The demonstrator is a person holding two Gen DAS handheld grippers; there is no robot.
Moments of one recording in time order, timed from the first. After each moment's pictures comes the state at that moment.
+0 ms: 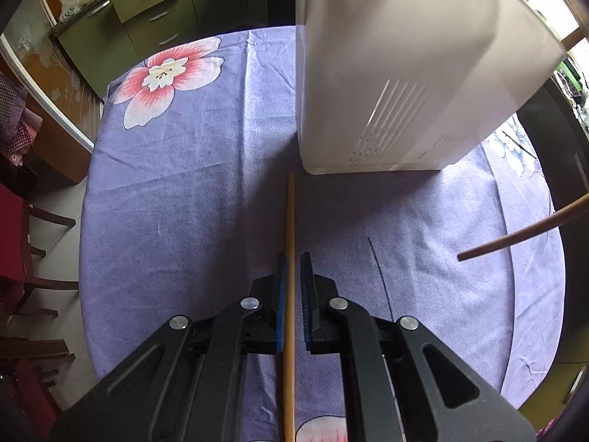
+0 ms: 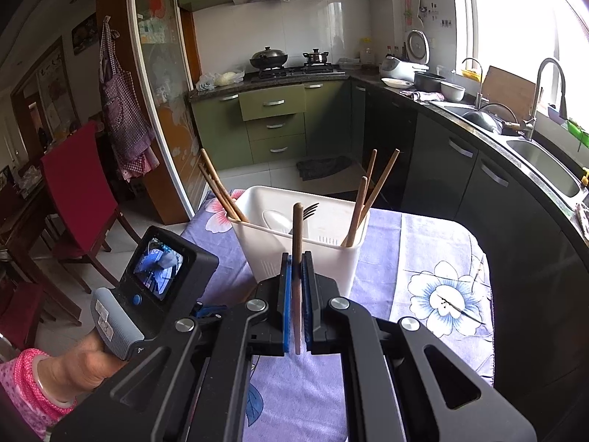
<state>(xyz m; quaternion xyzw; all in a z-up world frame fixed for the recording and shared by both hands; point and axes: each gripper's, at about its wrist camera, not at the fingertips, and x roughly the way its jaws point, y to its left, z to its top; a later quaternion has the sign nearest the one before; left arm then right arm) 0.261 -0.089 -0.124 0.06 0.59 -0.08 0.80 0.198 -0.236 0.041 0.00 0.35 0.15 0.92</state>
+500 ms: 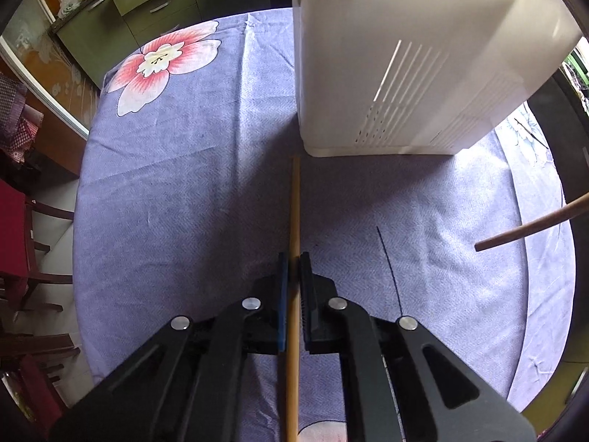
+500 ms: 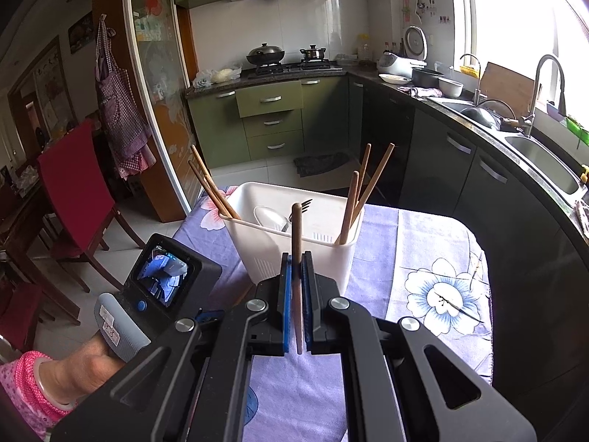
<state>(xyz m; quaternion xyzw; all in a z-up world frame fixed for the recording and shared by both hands) 0.262 -0.091 -0.138 0.07 0.60 -0.07 0.79 0.201 -0.238 0.036 0.01 0.36 0.15 0.92</state>
